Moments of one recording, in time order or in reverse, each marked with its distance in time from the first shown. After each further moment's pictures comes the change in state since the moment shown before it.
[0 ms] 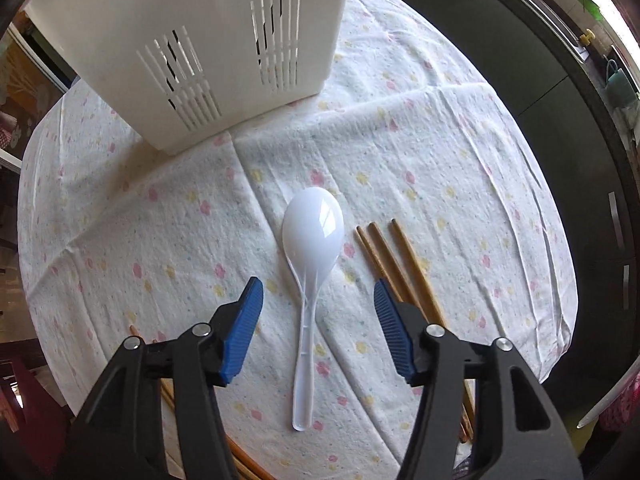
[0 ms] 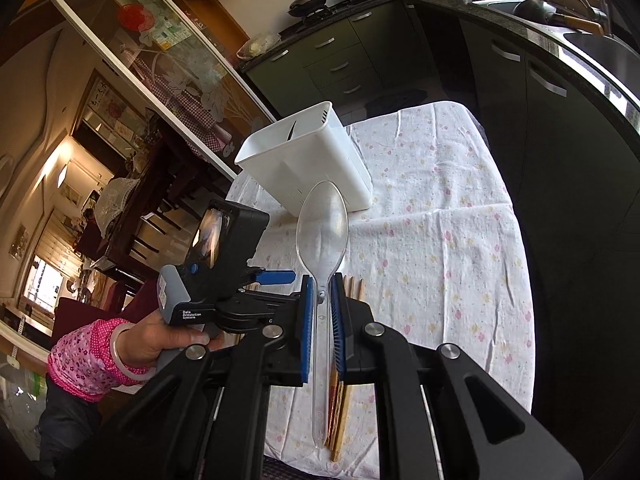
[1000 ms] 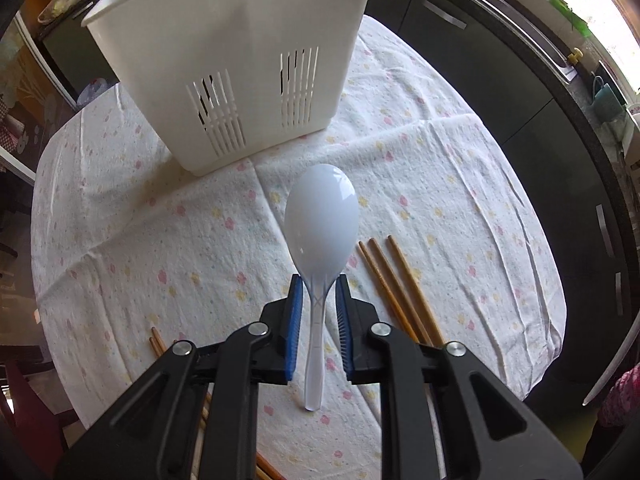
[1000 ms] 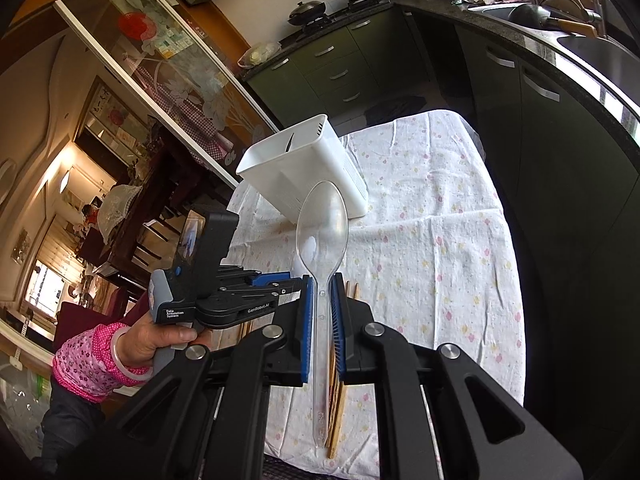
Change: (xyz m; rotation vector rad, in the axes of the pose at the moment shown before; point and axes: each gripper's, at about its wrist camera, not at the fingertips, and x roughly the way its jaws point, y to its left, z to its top) left arm -0.036 0.010 -0.007 -0.009 -0.142 -0.018; right arm -0.021 0.001 -0.004 0.000 -0.030 0.003
